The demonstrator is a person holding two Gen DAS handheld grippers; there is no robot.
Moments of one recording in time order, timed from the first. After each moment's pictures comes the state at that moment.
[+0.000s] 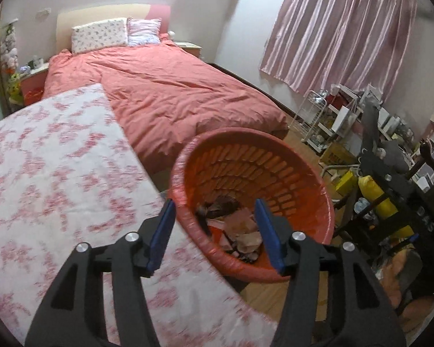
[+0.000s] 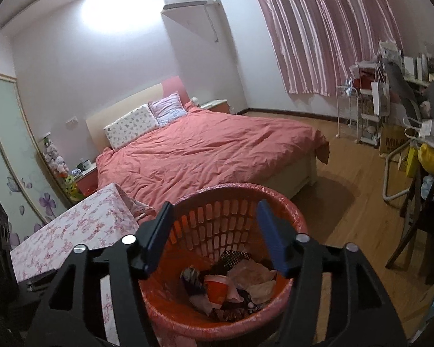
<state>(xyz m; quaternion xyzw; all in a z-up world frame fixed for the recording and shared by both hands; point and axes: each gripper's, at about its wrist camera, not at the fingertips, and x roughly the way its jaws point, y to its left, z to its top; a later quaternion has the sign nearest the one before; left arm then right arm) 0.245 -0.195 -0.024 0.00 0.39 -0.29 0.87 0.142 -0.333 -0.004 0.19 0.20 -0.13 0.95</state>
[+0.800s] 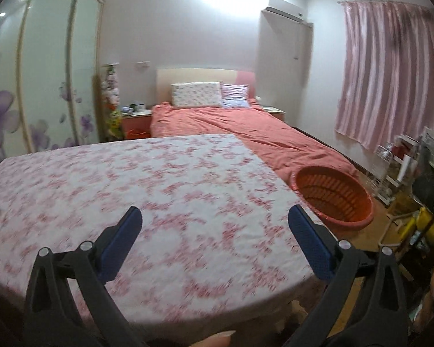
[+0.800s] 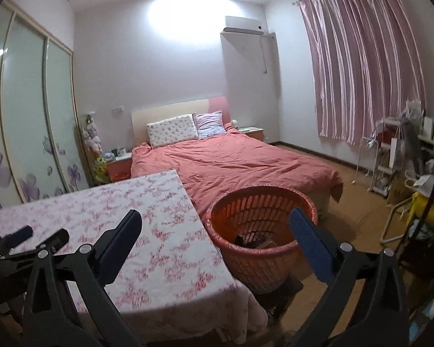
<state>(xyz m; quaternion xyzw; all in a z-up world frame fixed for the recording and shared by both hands) 0.030 -0.005 0.039 -0.01 0.24 -0.06 0.97 0.008 -0.197 0.038 0.06 0.16 -0.09 0.98</state>
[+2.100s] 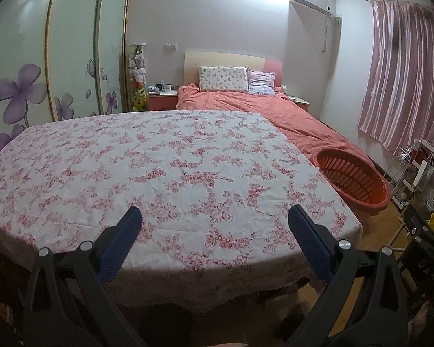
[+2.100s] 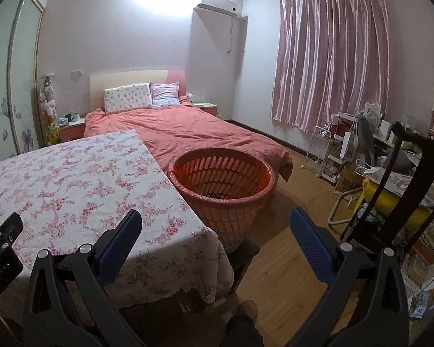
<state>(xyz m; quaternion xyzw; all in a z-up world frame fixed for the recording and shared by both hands) -0.010 0.014 0.007 -0.03 0.28 -0.01 0.96 -0.003 -0.164 -0.001 0.02 0.23 -0.21 0.95</state>
